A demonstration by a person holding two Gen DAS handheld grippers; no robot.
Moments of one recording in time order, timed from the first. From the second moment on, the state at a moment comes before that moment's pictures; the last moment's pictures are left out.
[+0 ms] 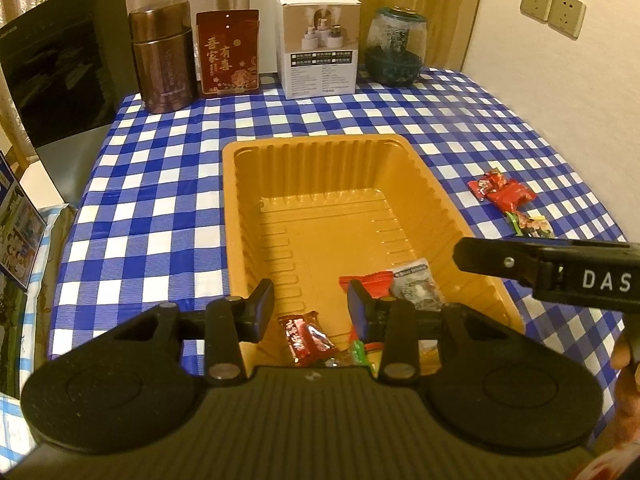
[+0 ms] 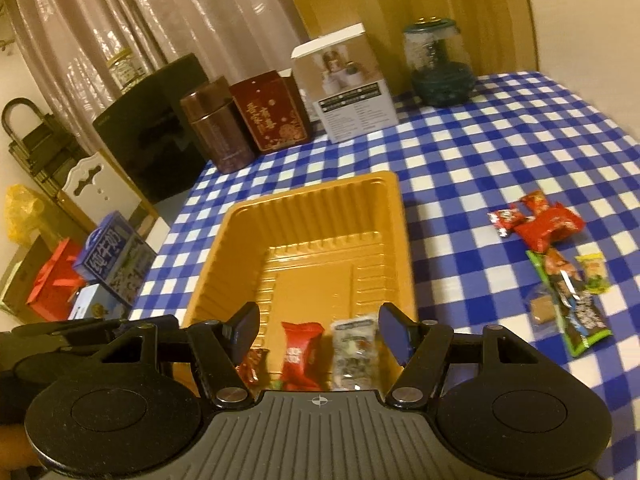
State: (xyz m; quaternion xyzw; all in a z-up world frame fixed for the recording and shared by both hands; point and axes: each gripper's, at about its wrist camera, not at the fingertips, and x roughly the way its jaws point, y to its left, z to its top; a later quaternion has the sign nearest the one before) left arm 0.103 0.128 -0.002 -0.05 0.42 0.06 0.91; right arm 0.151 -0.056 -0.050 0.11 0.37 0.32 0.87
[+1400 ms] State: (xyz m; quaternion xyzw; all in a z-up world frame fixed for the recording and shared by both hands) left arm 0.167 -0.043 -0.003 0.00 0.40 -0.06 0.91; right arm 0.152 -0.247 -0.071 0.12 0.35 0.18 0.91
